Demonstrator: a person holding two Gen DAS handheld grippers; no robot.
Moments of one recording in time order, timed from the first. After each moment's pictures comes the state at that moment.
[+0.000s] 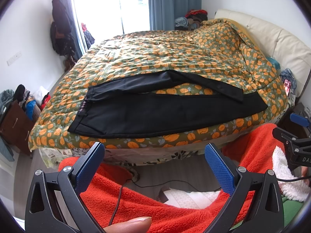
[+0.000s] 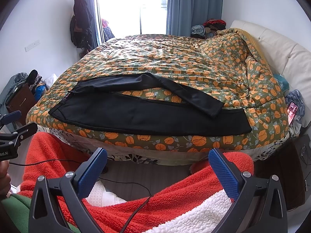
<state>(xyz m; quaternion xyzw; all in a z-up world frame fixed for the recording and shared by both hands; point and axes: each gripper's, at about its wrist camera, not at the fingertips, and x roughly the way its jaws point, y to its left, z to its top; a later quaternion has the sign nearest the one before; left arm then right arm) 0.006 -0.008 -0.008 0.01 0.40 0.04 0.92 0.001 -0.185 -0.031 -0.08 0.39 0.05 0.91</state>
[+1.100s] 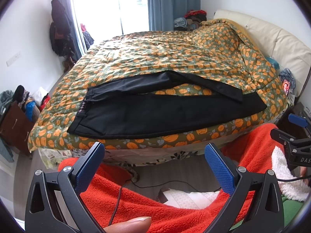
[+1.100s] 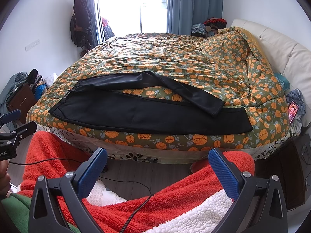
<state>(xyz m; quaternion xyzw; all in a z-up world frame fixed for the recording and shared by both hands) 0.006 -0.008 -0.009 0.01 0.40 0.04 0.92 0.002 -0.185 -0.032 -0.08 0.40 0.05 0.91</state>
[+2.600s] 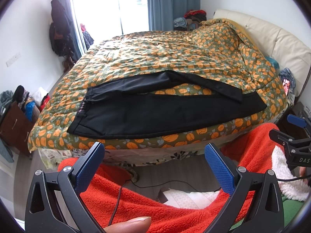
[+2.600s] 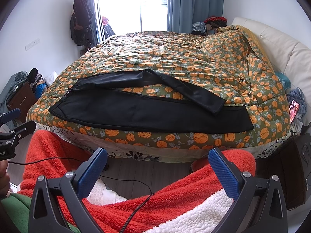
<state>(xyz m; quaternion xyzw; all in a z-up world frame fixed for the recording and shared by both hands) 0.005 -0.008 -0.009 0.01 0.40 0.04 0.92 0.000 -0.182 -0.037 -0.08 0.40 0.05 0.91</state>
